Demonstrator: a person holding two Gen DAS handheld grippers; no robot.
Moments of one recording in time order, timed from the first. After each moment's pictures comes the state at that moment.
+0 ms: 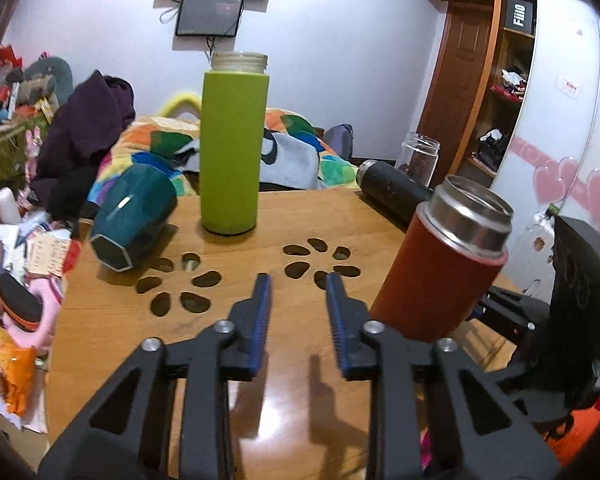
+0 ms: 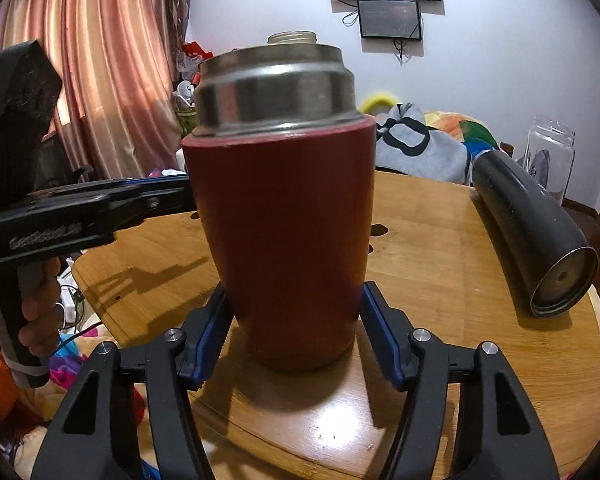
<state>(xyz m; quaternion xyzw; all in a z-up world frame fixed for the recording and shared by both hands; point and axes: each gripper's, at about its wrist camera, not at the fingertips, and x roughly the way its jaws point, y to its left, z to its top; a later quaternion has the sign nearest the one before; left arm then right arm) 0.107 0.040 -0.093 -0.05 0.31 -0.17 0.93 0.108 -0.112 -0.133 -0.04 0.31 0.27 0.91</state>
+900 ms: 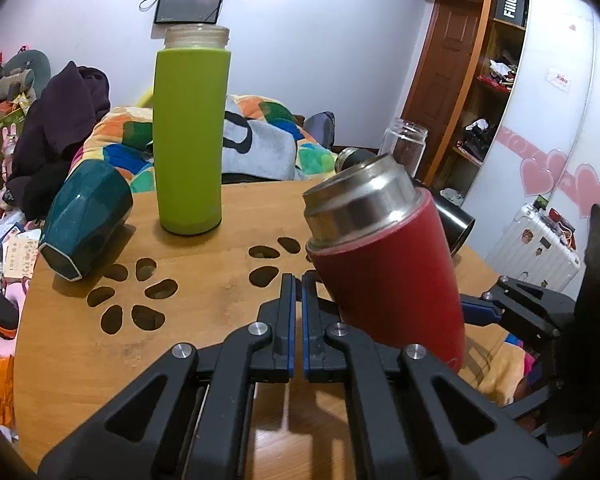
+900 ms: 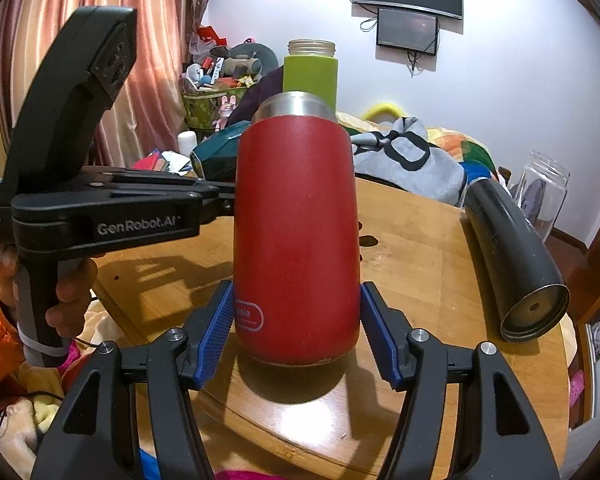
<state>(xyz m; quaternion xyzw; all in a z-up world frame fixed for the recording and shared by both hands) 0.129 0.014 -0.101 -0.05 0.33 -0.20 0.92 0.097 -0.109 -0.117 -0.10 0.30 0.27 0.91</state>
